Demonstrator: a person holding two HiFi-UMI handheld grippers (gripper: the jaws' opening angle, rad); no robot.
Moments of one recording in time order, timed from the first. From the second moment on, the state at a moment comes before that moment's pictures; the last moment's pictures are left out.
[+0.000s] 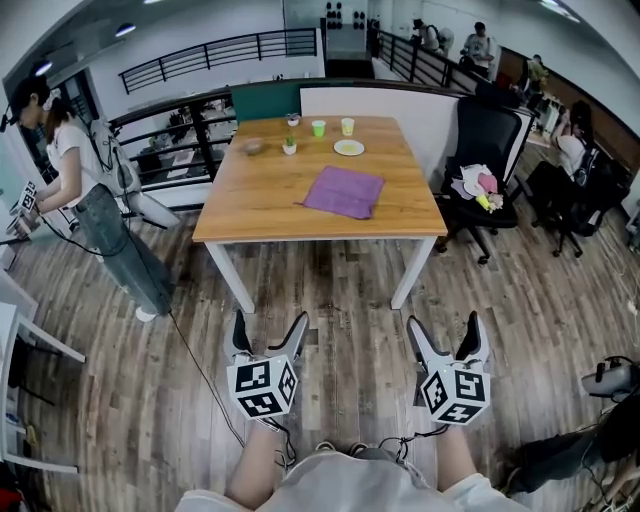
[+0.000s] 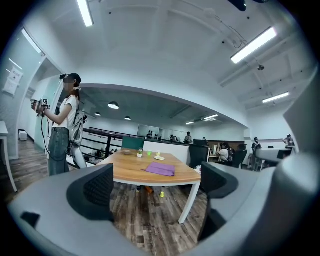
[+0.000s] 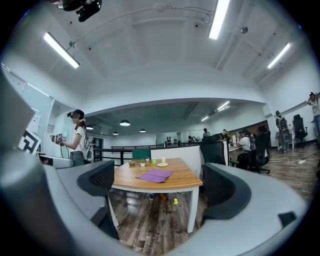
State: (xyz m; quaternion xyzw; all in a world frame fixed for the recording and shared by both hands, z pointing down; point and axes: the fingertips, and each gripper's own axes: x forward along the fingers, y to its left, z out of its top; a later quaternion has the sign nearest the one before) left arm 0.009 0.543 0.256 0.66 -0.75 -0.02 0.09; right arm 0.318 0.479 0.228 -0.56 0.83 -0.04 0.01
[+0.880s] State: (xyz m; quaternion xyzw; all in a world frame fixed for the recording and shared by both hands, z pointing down) left arm -0.034 0.412 0.278 0.66 -0.74 0.01 0.11; right arm 0.289 0.339 0.262 -0.57 0.82 -0.08 0.00
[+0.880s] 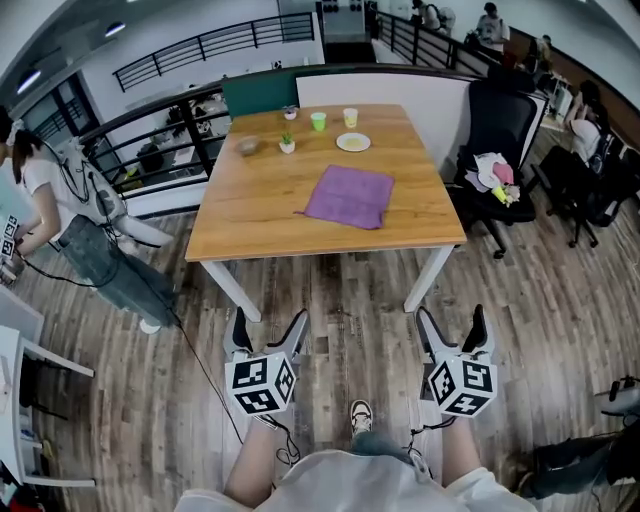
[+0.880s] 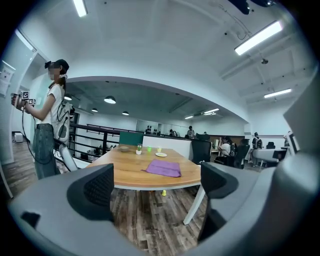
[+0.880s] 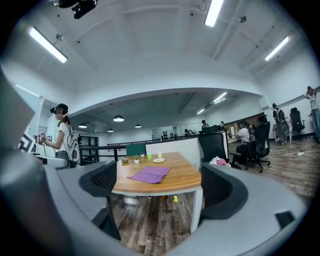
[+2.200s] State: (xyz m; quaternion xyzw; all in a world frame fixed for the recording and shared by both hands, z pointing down) left arm -0.098 0.131 0.290 0.66 -0.74 0.01 0.11; right arm 0.230 0.059 0.286 -0.56 0.82 -0.09 -0.04
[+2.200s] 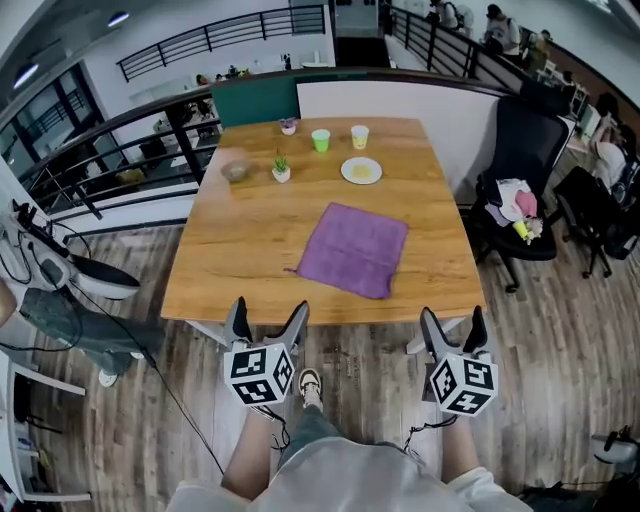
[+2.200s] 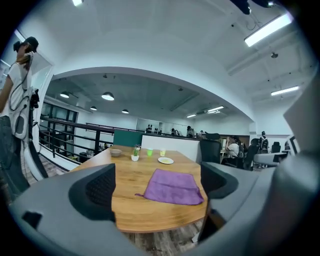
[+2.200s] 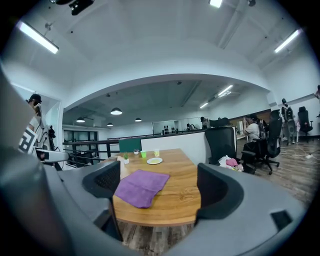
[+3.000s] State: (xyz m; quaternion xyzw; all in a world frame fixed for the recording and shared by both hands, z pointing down) left arm -0.211 -0.089 0.271 0.74 -0.67 0.03 0.11; right arm 0.143 -0.100 0.260 -0.65 0.75 -0.10 -0.02
